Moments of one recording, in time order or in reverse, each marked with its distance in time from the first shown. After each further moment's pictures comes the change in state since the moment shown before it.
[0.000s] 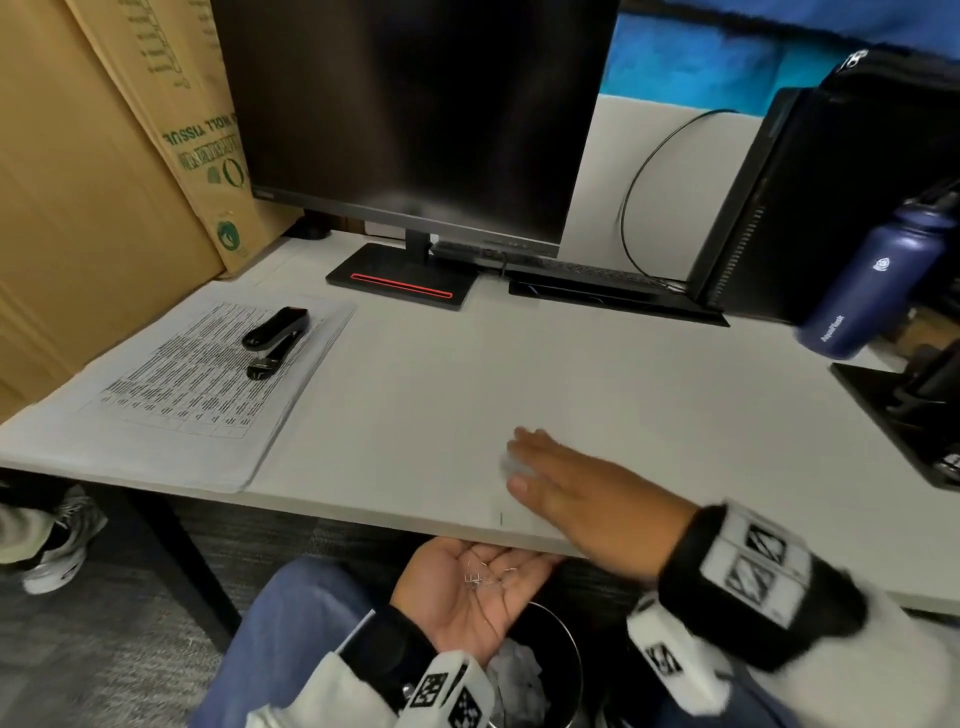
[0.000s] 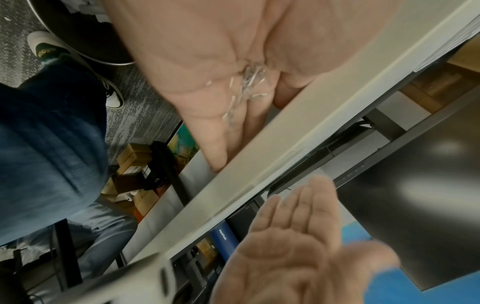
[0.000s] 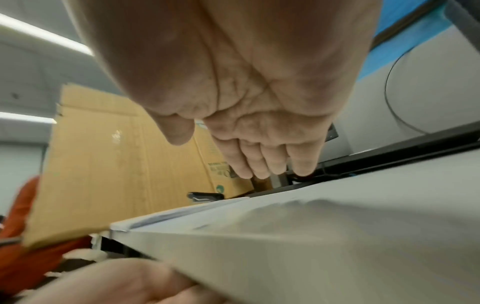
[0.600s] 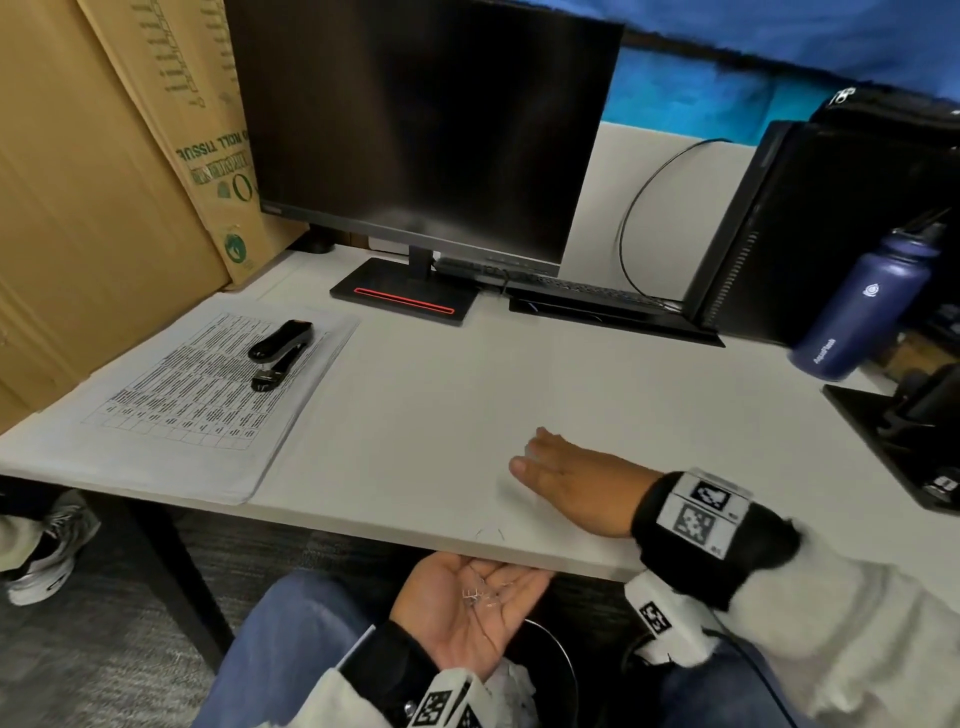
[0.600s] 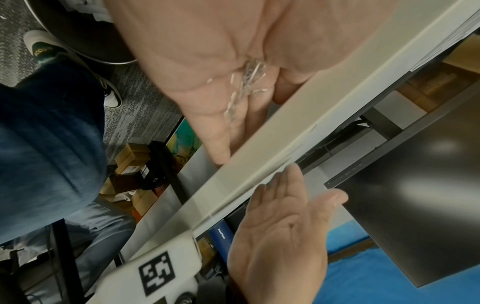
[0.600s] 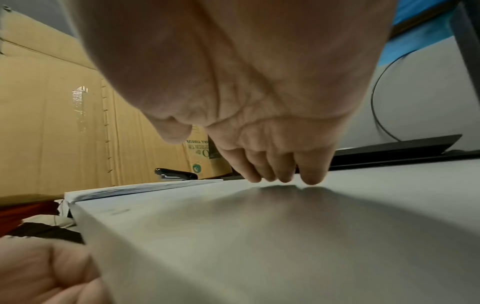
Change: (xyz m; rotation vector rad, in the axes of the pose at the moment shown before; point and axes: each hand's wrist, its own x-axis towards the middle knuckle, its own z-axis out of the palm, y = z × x) left_hand -0.003 0.001 0.005 -0.046 0.056 -0.020; right_hand 0.038 0.014 -0.016 -0.131 -0.082 0.113
